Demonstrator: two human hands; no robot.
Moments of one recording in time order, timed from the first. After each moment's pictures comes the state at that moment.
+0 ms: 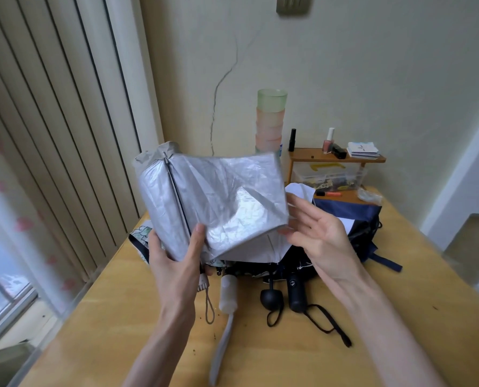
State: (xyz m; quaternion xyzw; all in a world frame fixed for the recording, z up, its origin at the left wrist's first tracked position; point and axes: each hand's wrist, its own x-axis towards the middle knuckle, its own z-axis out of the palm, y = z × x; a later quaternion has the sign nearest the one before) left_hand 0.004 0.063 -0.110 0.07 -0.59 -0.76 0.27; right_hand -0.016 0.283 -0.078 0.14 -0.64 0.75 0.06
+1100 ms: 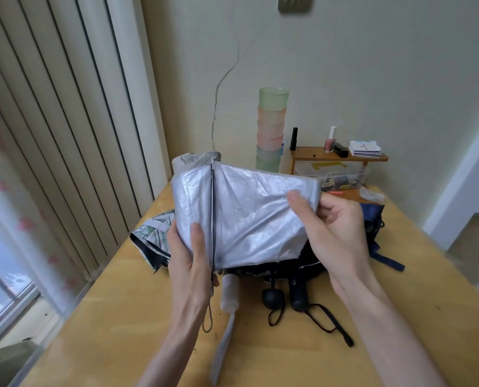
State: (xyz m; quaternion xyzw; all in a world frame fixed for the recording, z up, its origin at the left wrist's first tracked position) left_hand 0.003 0.073 -0.121 0.04 -0.69 -0.69 0.24; right_hand 0.010 0.262 -0.042 0.07 -0.71 0.67 0.21
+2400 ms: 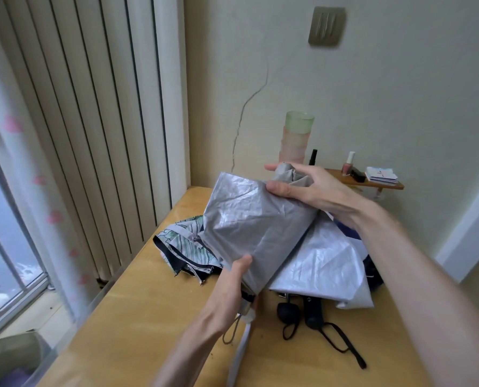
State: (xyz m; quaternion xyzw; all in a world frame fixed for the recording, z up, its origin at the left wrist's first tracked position) left_hand 0.030 0.066 -0.101 -0.08 -0.69 -0.72 -0.01; right_hand -0.076 0.255 0.036 0.21 -0.87 0.44 -0.03
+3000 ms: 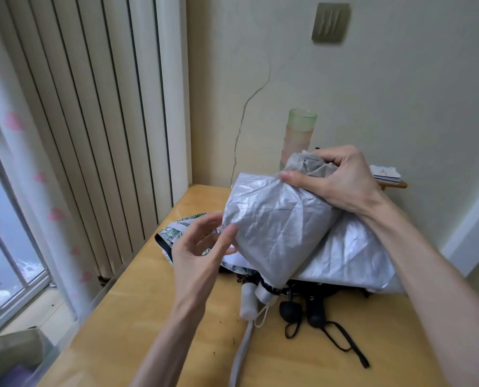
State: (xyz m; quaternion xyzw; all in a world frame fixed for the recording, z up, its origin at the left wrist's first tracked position) left_hand 0.013 0.041 -0.084 -0.03 -0.58 -0.77 0.25; right_hand -0.069 0.263 0.038 0.29 -0.81 0.46 0.21
